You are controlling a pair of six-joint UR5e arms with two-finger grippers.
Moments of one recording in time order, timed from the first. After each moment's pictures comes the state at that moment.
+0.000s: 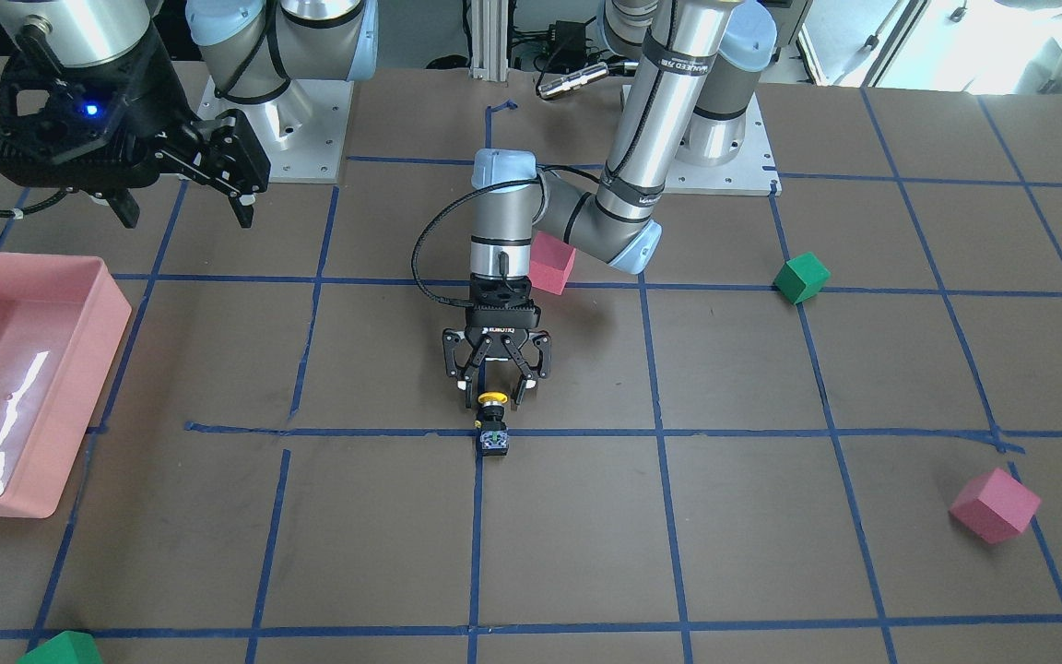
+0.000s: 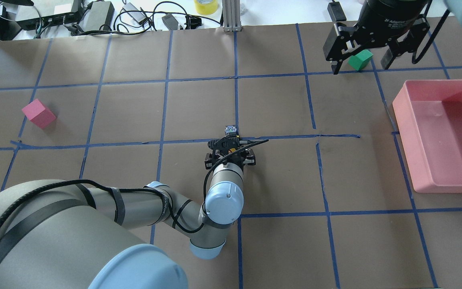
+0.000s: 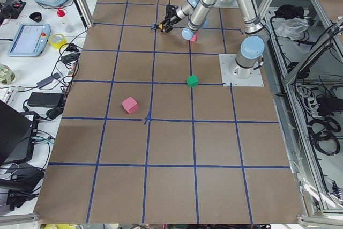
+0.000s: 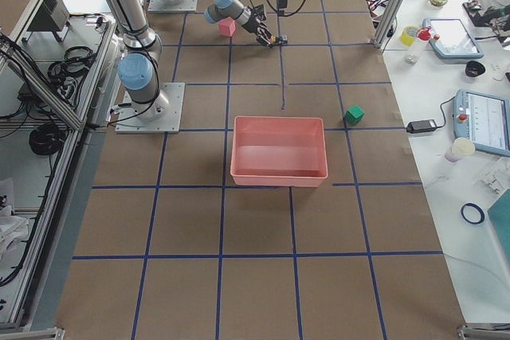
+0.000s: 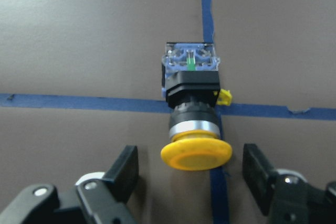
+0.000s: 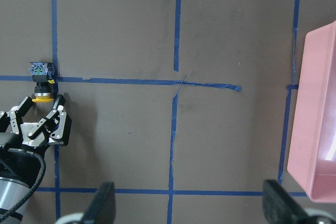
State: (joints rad) left arm -2.11 -2.24 -2.16 0.41 1.91 -0.48; right arm 1.58 -1.54 1.43 -1.49 -1.59 -0.03
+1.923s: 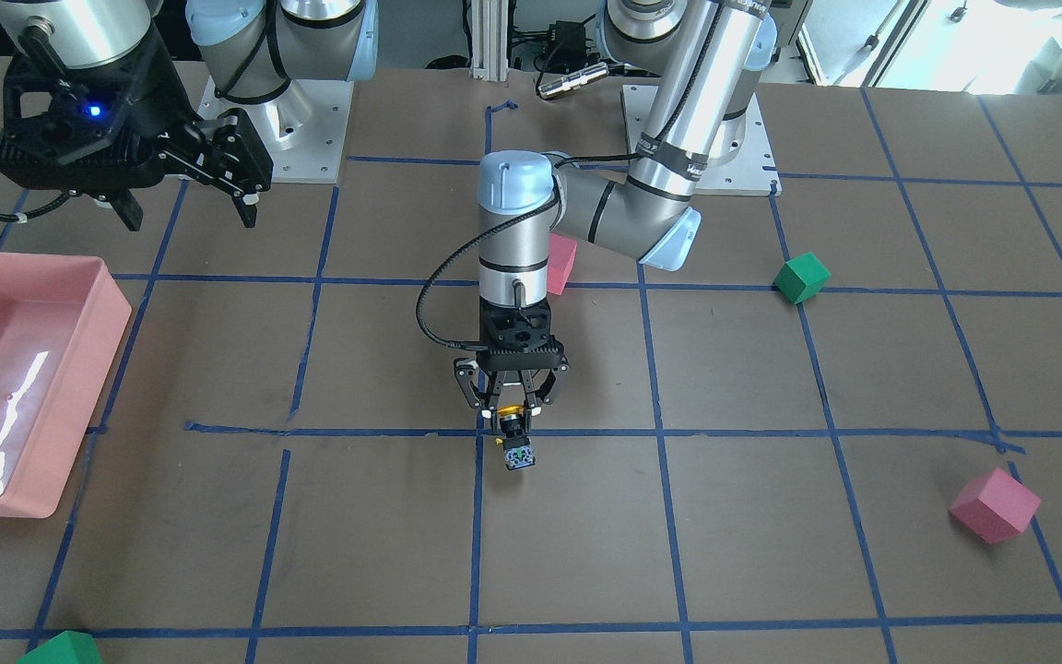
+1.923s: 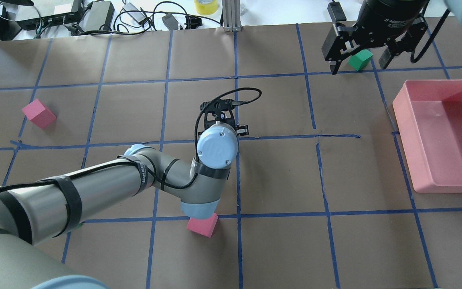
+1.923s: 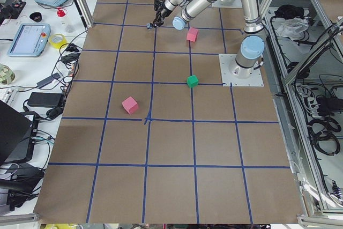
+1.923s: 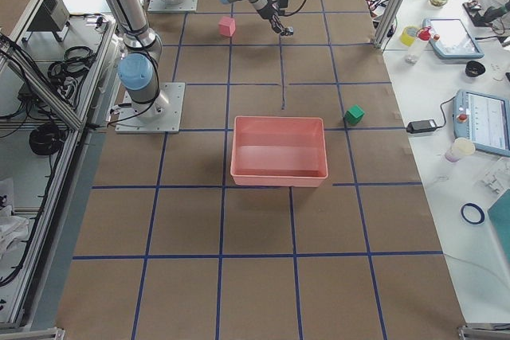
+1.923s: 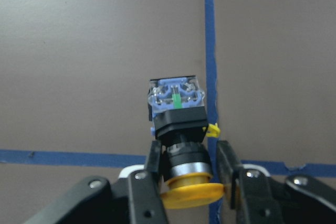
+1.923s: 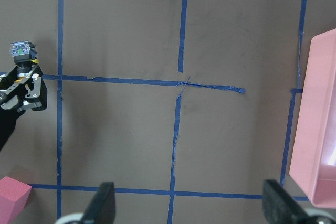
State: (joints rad) left arm -1.98 -2.05 -1.99 -0.18 1.77 -0.49; right arm 1.58 -1.54 1.43 -1.50 -1.58 -0.05
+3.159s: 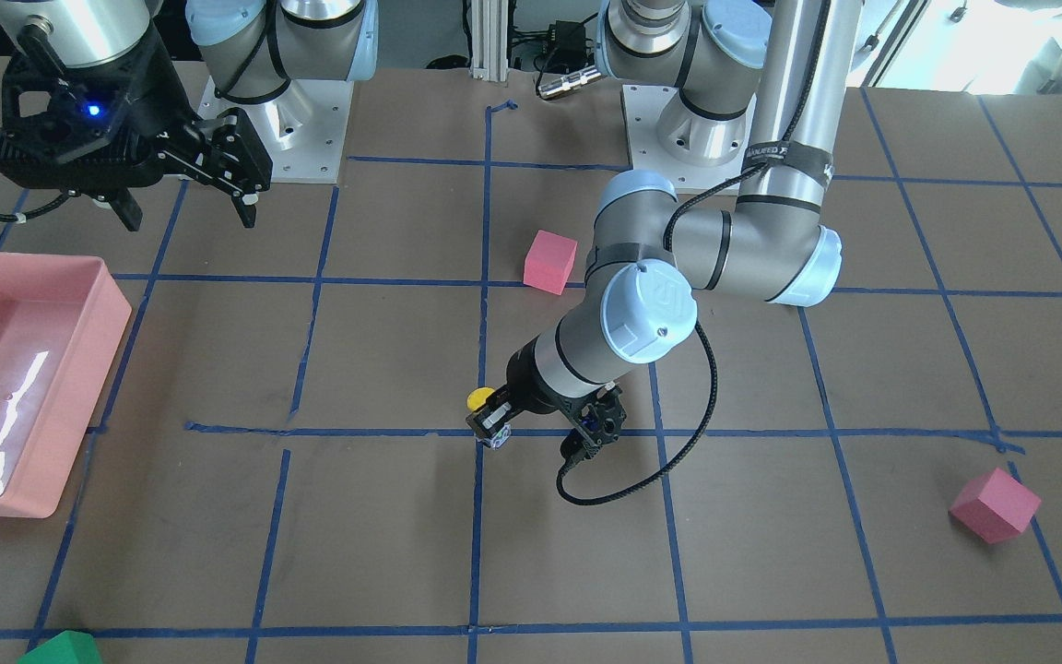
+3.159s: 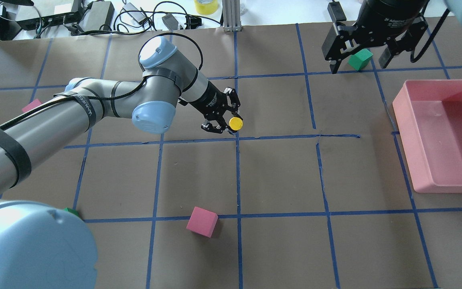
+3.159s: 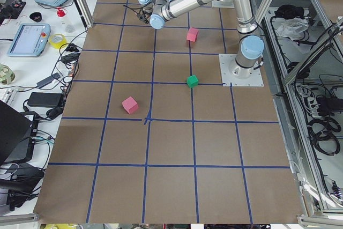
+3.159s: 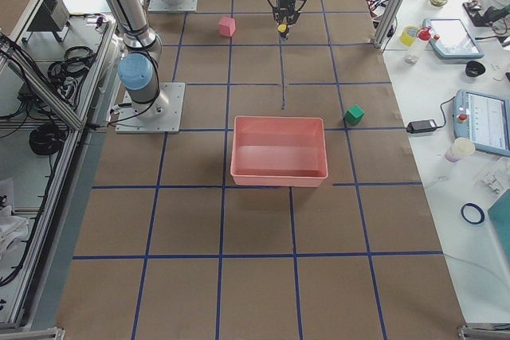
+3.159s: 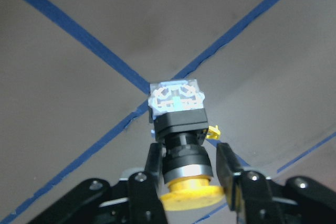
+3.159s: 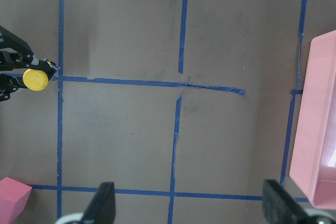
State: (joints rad) left arm -1.74 -2.08 -1.70 -0.95 1.00 -1.05; right arm 1.58 -1.54 1.43 -1.50 -1.58 -0.06
